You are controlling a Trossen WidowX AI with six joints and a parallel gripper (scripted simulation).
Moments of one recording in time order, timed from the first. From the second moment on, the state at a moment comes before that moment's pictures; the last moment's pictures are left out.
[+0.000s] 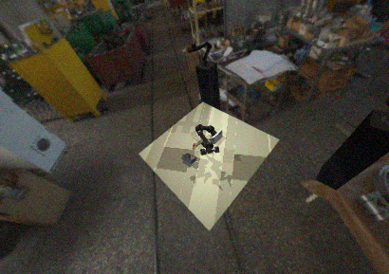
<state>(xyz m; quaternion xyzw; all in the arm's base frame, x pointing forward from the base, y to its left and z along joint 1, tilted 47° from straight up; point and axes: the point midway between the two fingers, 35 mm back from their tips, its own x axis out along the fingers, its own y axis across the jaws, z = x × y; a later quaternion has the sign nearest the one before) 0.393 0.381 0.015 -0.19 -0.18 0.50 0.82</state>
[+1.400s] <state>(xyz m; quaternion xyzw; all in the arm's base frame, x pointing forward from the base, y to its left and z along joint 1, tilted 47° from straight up) 0.485 0.190 -0.005 -0.28 0.32 0.22 0.88</state>
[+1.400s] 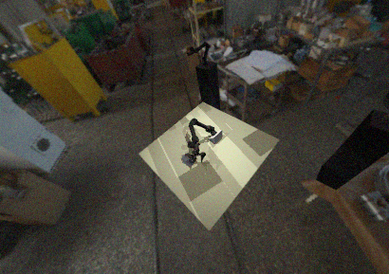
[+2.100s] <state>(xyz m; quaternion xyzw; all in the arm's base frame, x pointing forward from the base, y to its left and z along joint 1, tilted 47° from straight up) 0.406 0.034 0.036 -0.32 0.57 0.00 0.76</state>
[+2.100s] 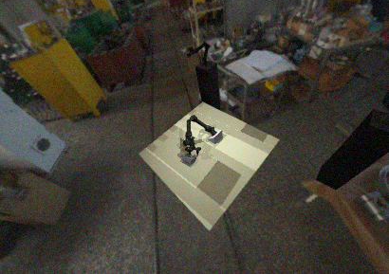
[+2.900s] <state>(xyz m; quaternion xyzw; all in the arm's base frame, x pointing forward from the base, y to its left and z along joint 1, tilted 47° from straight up) 0.299 -0.077 0.117 -0.40 0.71 -0.14 0.56</state>
